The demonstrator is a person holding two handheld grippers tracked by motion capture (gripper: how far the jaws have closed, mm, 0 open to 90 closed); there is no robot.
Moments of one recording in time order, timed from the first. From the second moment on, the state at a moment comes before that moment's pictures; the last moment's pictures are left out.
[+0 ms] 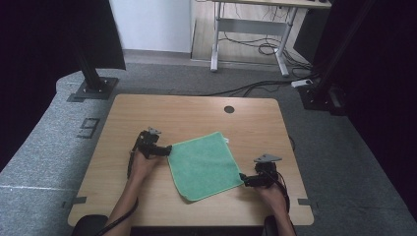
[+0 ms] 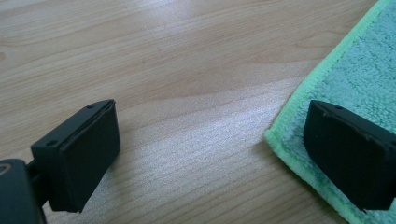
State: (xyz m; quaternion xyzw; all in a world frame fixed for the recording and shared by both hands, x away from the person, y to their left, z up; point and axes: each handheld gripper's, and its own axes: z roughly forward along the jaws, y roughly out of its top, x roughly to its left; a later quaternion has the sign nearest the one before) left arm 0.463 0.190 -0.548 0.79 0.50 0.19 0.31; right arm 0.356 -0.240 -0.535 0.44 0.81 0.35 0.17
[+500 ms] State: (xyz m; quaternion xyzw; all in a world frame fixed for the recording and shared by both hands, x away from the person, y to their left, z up) left arm 0.461 0.190 -0.548 0.79 0.50 0.19 0.31; right arm 0.348 -0.194 -0.533 0.38 0.84 0.38 0.11
